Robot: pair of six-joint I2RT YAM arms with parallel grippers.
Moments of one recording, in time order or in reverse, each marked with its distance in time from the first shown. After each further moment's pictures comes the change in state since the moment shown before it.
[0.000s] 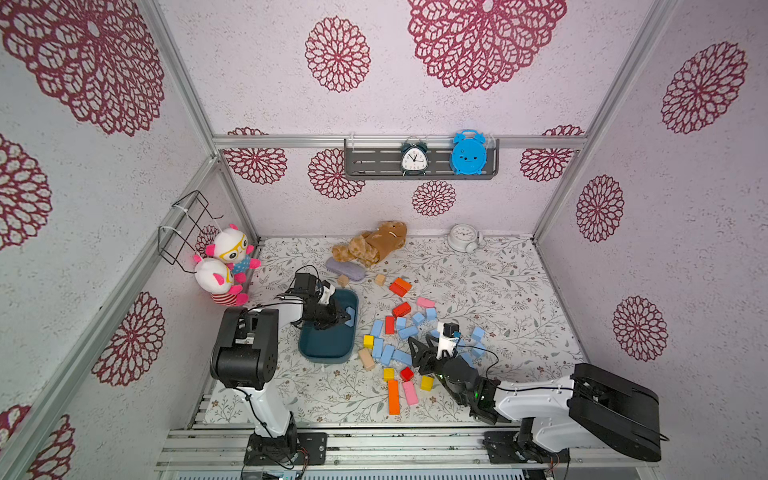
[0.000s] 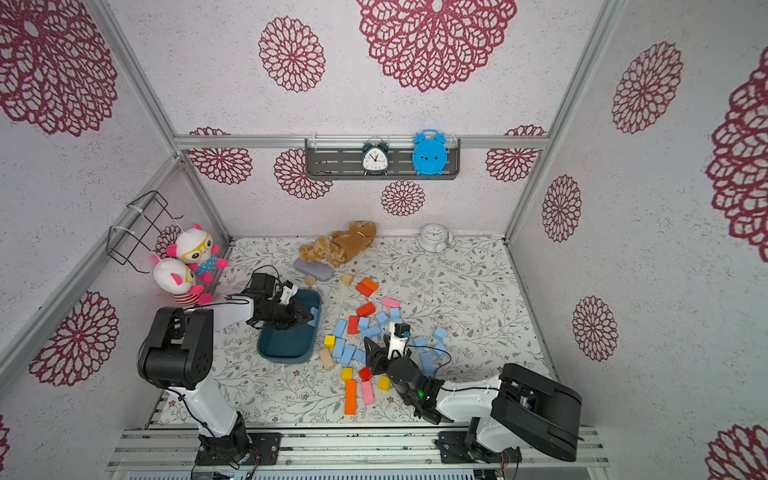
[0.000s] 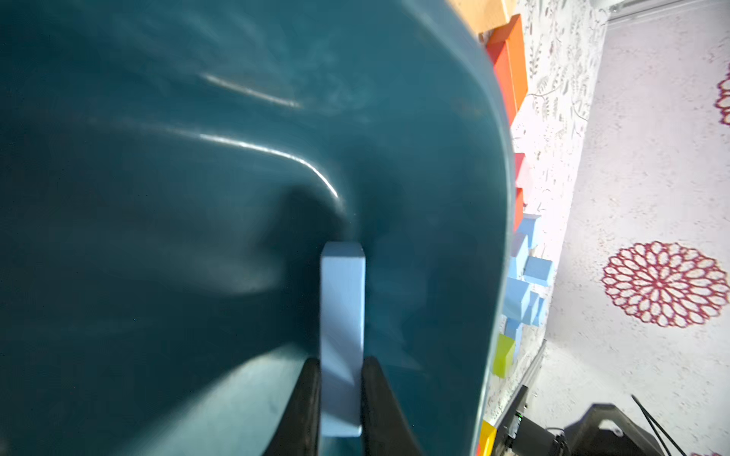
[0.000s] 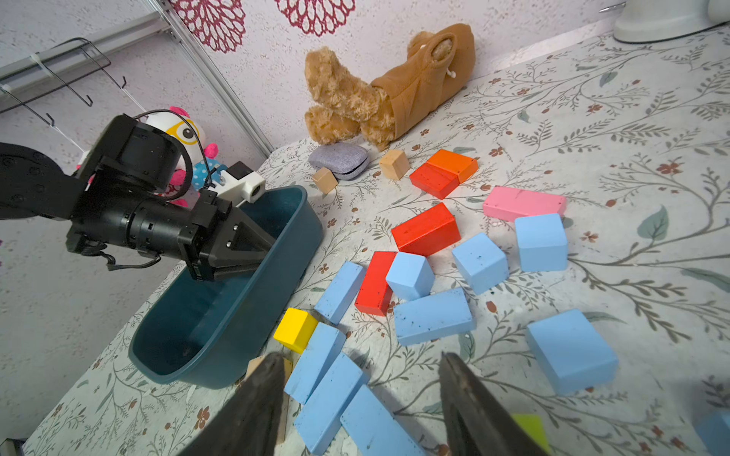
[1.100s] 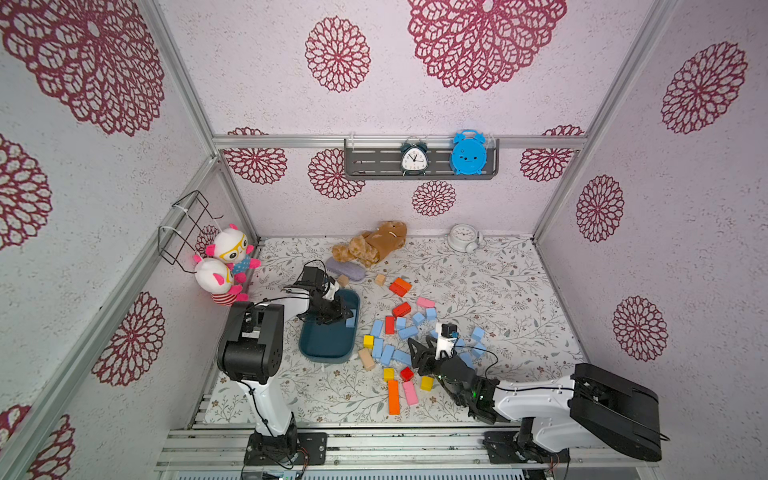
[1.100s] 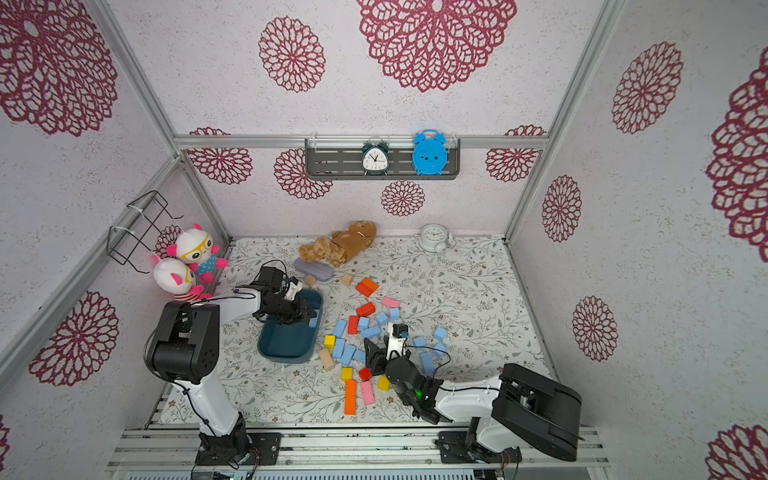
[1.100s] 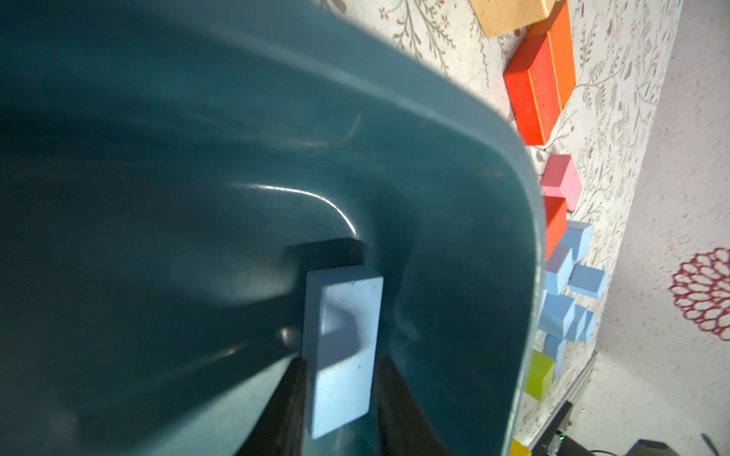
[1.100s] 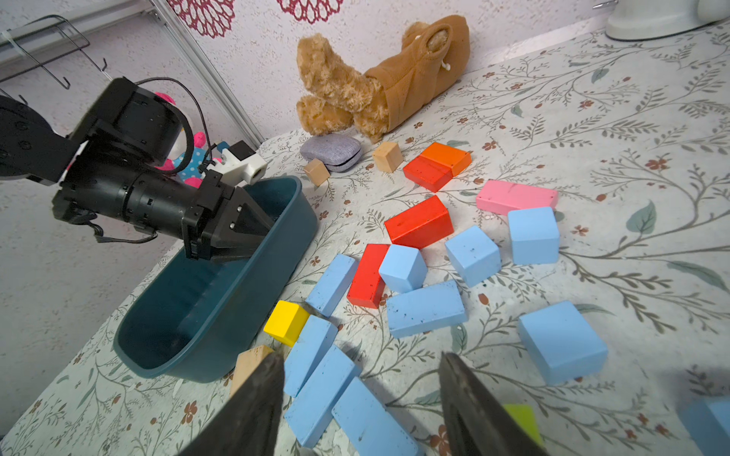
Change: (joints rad) left arm -0.045 0.045 0.098 -0.095 -0.096 0.040; right arm 0.009 0.000 0.017 -0.058 0.019 0.000
